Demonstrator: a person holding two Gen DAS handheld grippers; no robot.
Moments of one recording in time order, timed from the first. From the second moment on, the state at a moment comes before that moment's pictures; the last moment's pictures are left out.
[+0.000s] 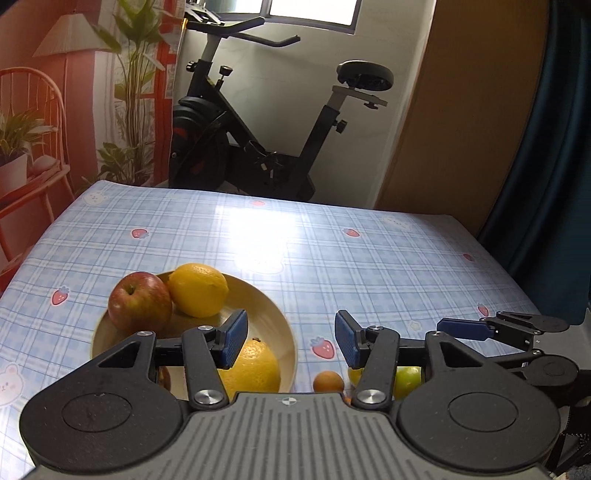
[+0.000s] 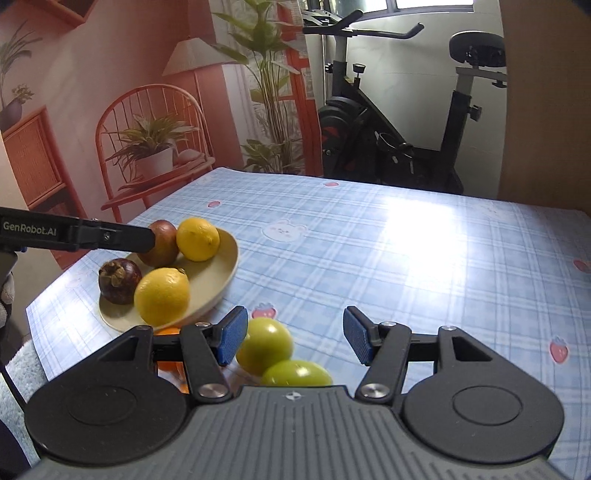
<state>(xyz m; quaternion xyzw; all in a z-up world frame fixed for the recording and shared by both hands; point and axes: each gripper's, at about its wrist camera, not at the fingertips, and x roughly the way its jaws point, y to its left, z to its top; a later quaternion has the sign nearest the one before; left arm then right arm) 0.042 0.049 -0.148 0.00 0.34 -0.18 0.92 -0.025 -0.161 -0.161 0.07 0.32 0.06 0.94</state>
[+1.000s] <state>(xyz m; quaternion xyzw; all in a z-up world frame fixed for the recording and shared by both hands) 0.036 0.033 -0.167 0.01 0.36 -0.19 0.91 -0.048 -0.167 -0.195 0.07 0.33 0.07 0.94</state>
